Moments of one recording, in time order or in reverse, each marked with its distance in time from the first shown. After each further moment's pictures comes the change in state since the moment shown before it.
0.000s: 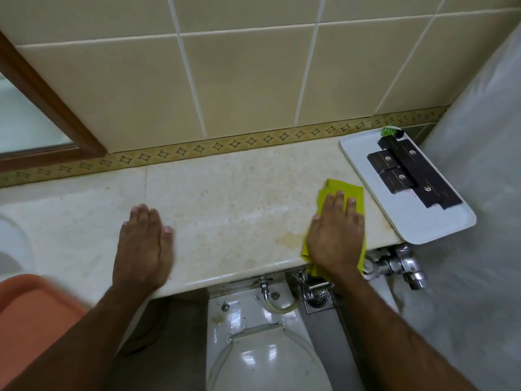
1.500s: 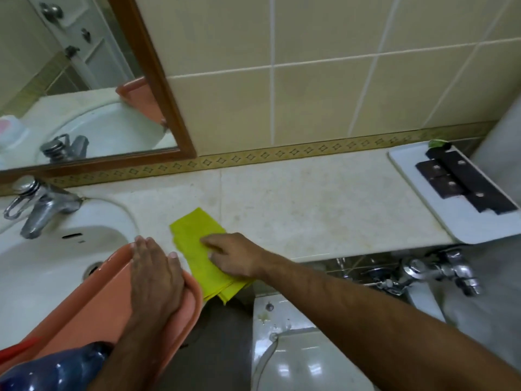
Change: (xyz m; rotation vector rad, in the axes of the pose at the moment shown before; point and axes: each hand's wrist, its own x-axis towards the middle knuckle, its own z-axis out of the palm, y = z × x) left_hand -0.098 -0.092 -0.044 0.008 0.124 -0.312; right_hand -0.109 -0.238 -0.020 0.564 -0.683 -0.851
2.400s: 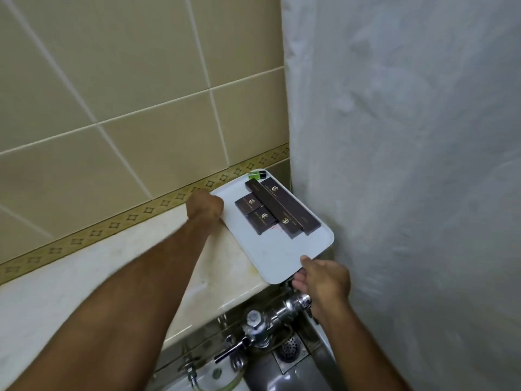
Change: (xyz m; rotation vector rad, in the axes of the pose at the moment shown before) left_hand 0.072 0.568 0.128 -0.386 -0.242 0.128; right_hand -0.322 0.280 -0.200 1.256 1.416 0.956
